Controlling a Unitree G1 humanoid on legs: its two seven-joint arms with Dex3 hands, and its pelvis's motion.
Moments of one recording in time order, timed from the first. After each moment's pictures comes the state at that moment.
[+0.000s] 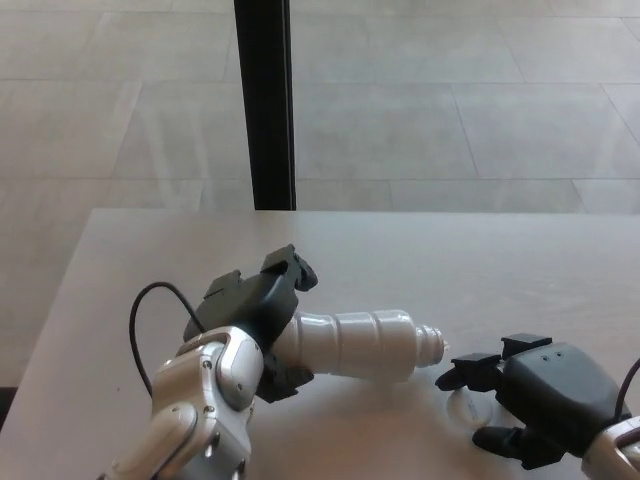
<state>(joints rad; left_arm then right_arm) -0.52 0.31 -0.58 -0.03 0.53 0.80 -0.22 -0.24 -0.45 0.23 0.31 -0.94 -0.35 -0.02</state>
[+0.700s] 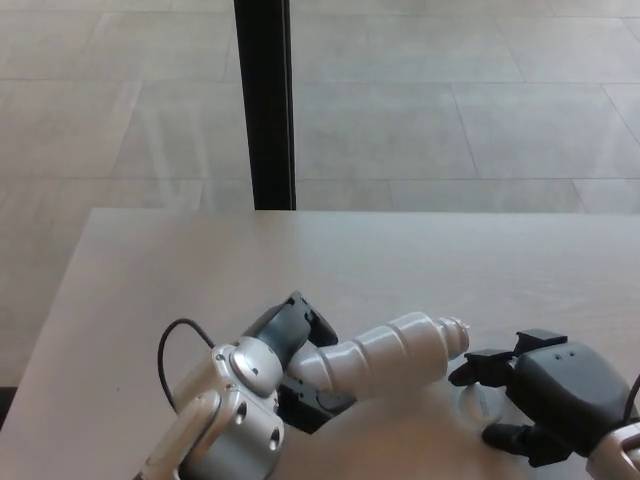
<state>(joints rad) -0.49 0.13 -0.45 -0.02 0.42 1.07 -0.33 -0.23 -0.44 0.23 0.34 -0.93 -0.30 -0.09</state>
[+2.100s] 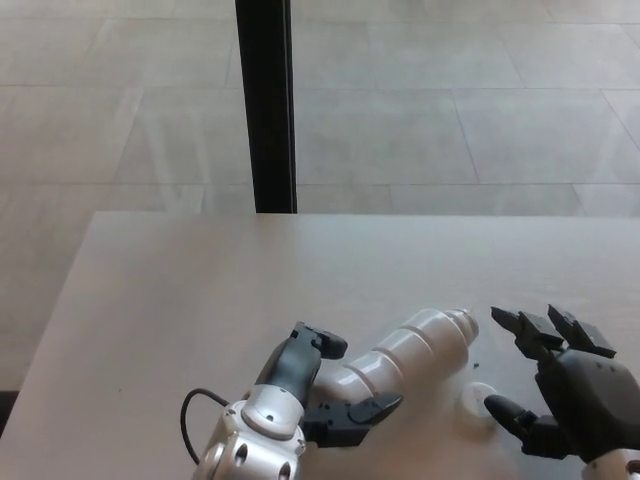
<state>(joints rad) -0.32 -0.10 -0.30 -0.08 0.34 1.03 -0.12 -0.19 -0.33 0.17 0.37 -0.76 -0.15 -0.32</state>
